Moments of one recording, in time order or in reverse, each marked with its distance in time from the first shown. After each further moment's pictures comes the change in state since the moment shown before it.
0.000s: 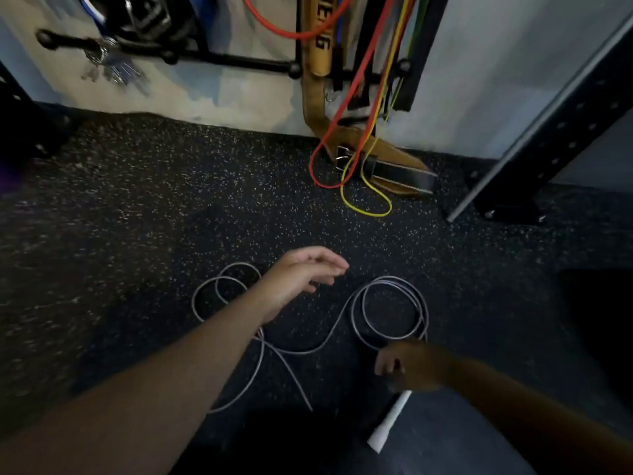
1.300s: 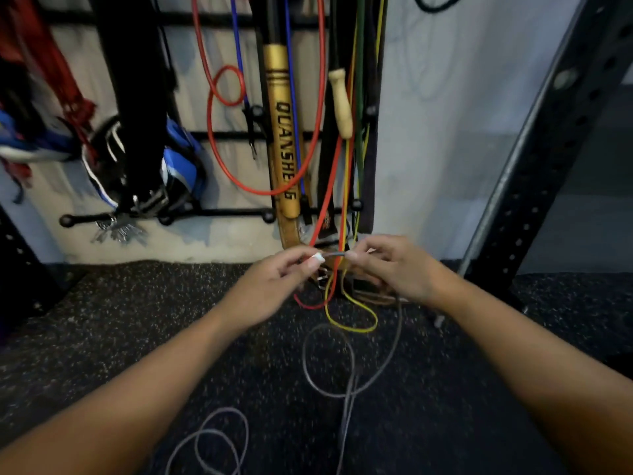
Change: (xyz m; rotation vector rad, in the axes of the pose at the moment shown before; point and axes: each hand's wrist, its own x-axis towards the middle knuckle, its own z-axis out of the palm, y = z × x) left_hand 0.022 0.156 -0.049 0.336 0.156 0.547; right_hand -0.066 -0.111 -0.274 0.506 0.932 -0.335
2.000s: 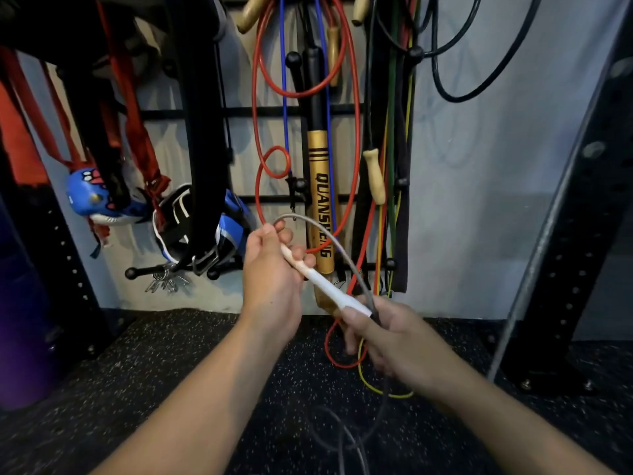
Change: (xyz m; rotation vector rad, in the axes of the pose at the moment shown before) left_hand 0.018 0.092 -0.040 -1.022 0.671 0.122; right_hand -0.020 -0.080 0.043 0.210 -0.007 0.016
